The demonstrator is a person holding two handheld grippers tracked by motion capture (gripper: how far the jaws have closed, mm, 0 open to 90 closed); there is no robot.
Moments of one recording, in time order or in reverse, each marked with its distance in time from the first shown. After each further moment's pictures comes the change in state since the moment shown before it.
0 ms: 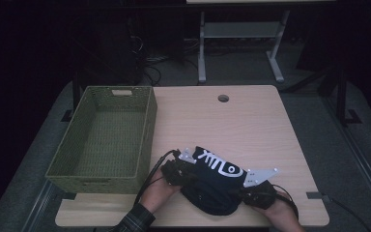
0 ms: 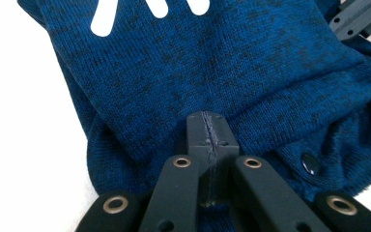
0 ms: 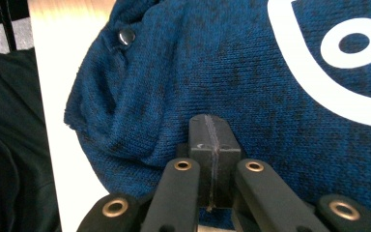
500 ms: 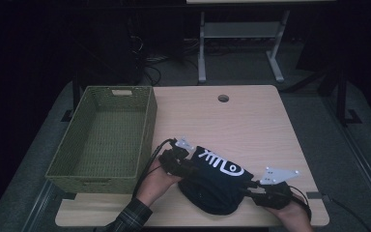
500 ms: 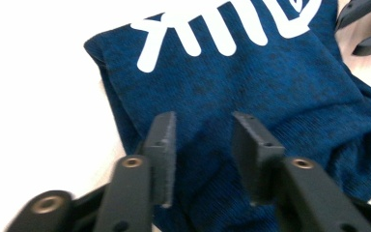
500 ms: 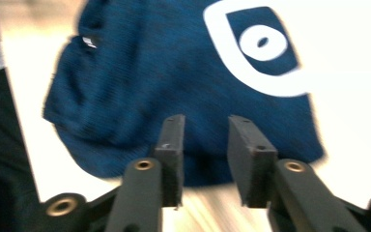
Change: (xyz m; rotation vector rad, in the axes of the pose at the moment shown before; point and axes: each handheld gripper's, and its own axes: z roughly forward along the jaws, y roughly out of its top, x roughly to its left) left arm 0.019 0.020 -0.016 -0.044 0.015 -0.079; right arm -0.008 -0.016 -0.035 -0.082 -0.139 0.063
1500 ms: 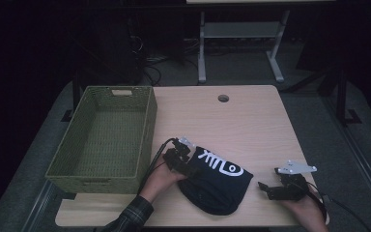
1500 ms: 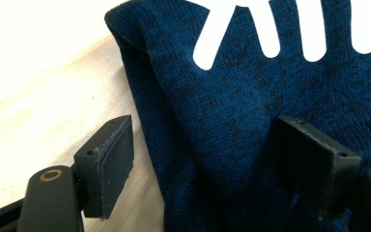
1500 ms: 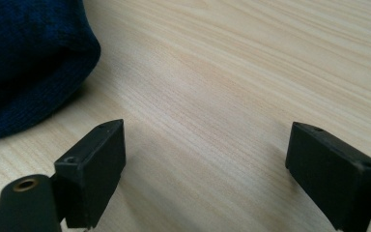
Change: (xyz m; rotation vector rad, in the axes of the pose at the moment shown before) left arm 0.027 -0.009 0.040 0.030 -0.031 -0.080; right arm -0.055 -0.040 -0.007 0.052 -0.268 0.182
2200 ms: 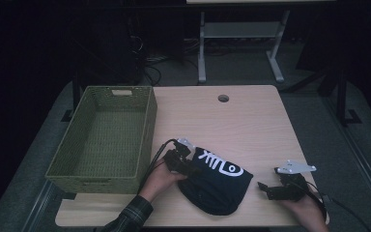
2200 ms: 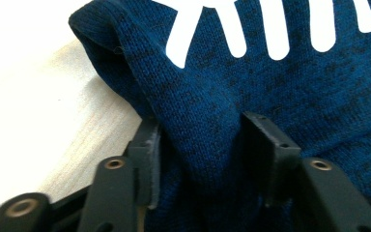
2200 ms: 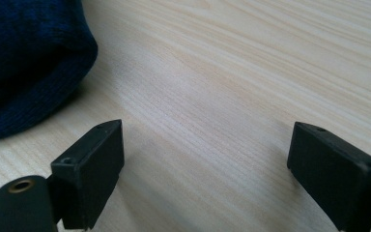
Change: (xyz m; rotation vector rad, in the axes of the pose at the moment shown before) left arm 0.000 0.000 0.000 0.004 -0.101 0.025; right arm 0.000 0.001 0.001 0.002 0.005 -0.003
